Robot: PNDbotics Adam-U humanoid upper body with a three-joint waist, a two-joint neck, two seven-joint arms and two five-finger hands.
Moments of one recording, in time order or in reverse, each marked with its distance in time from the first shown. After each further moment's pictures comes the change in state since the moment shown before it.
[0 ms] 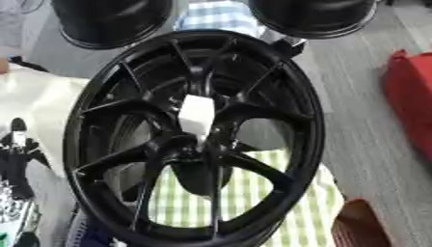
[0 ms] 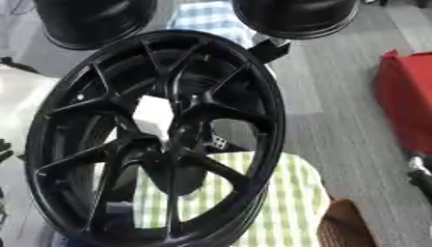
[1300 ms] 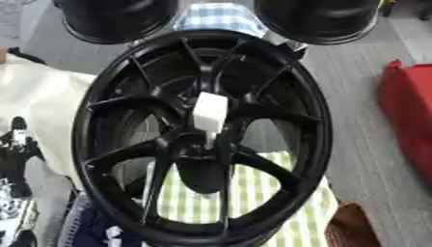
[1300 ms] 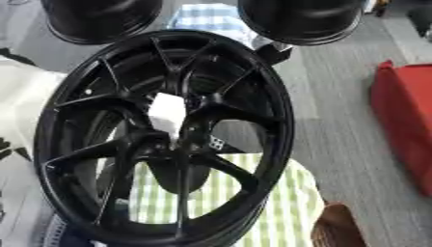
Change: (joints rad) left arm 0.021 0.028 0.000 0.000 -0.017 0.006 -0.003; right arm -0.310 -0.587 0.149 -0.705 0.153 -0.156 0.517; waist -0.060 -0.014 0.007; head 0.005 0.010
